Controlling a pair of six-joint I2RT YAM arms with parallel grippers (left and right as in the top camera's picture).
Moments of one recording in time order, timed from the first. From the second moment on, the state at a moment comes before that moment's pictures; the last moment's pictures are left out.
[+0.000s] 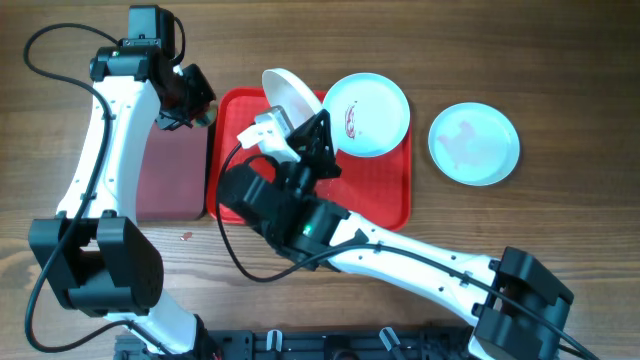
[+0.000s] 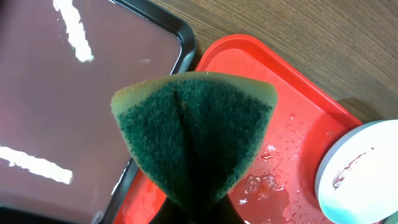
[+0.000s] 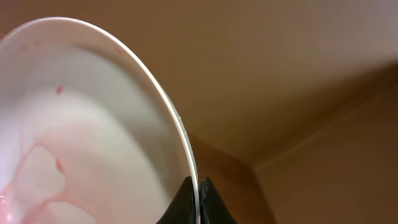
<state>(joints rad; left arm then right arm) -0.01 1.82 1.64 -1.07 0.08 -0.51 1.10 1.75 1.29 -0.12 1.45 -0.22</state>
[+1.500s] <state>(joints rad) -0.01 1.82 1.64 -1.09 0.08 -0.51 -0.17 1.49 1.18 -0.72 -0.05 0.35</state>
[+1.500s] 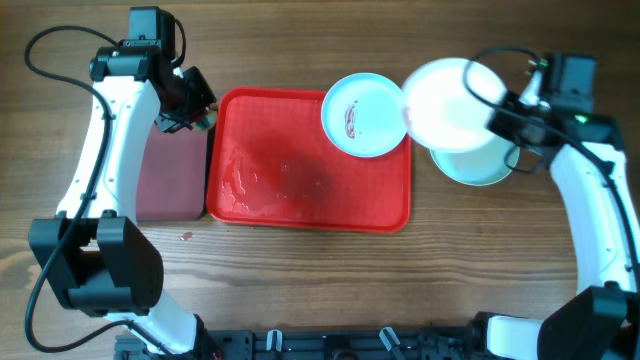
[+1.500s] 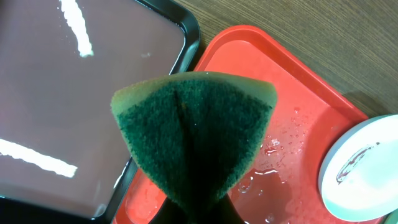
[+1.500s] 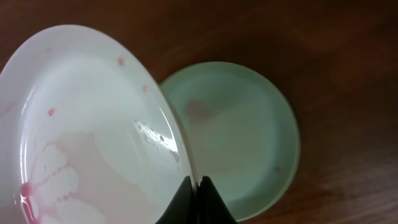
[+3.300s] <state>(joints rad) -0.01 1.82 1.64 -1.09 0.08 -0.51 0.22 1.91 1.16 -0.48 -0.25 0.63</state>
